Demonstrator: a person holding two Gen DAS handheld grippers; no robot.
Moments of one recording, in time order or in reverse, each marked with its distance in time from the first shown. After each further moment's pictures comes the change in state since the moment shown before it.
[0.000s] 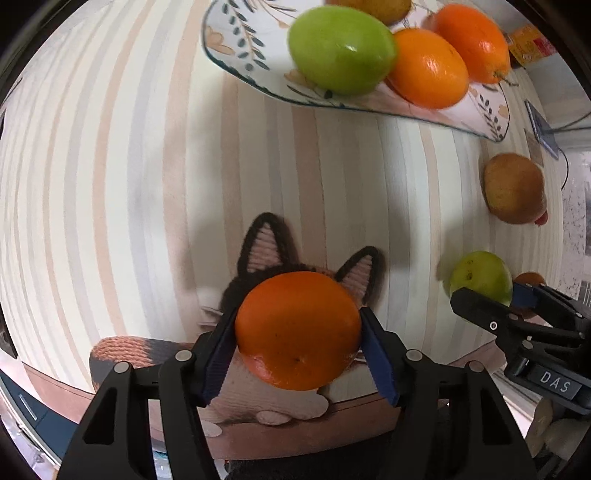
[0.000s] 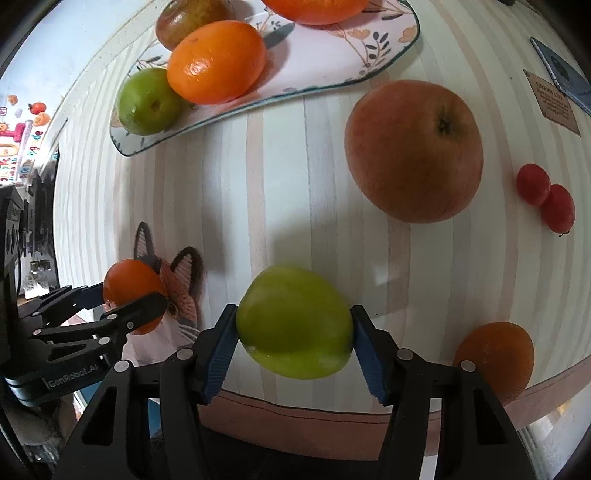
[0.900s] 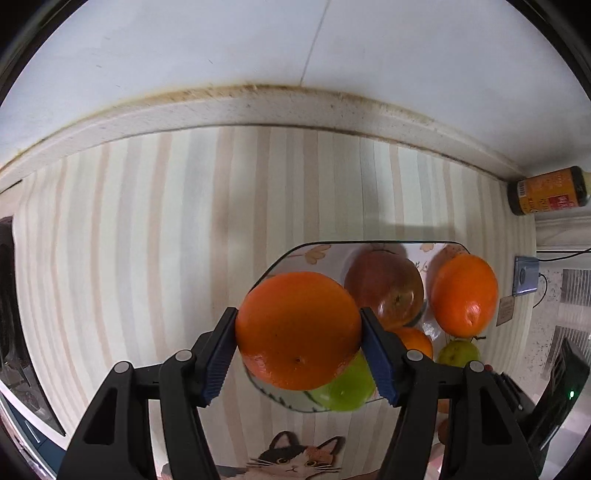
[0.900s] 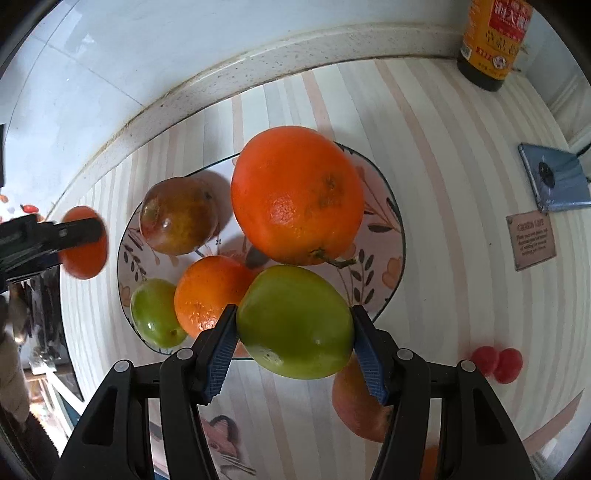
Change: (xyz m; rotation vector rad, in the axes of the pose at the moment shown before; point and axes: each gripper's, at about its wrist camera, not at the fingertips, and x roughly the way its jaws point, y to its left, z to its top) left arm -0.082 0.032 0.180 -0.067 -0.134 -0.032; right arm -0.063 -0.011 0.107 0.135 -0.223 -0.018
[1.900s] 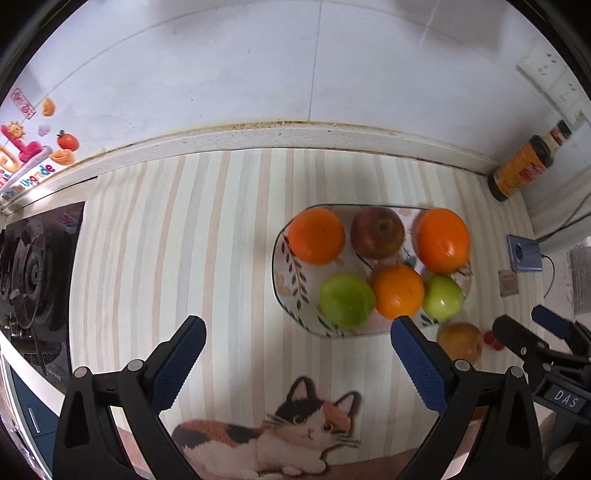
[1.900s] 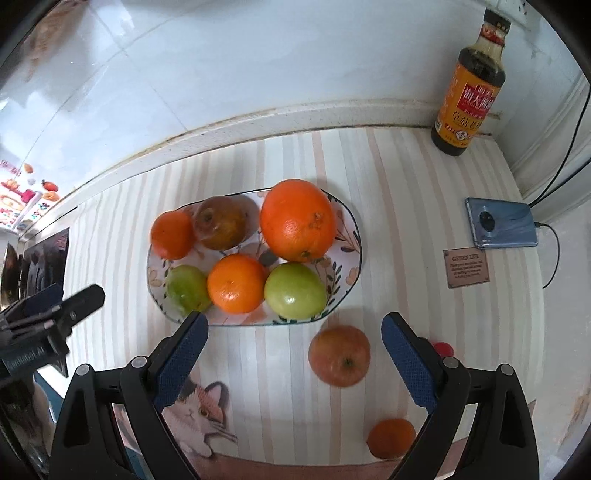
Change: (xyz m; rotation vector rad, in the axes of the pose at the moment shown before) left arm -0.085 -0.022 -0.135 0.023 -0.290 0.141; right arm -0.108 0.033 -0.031 -0.161 -0.147 -0.099
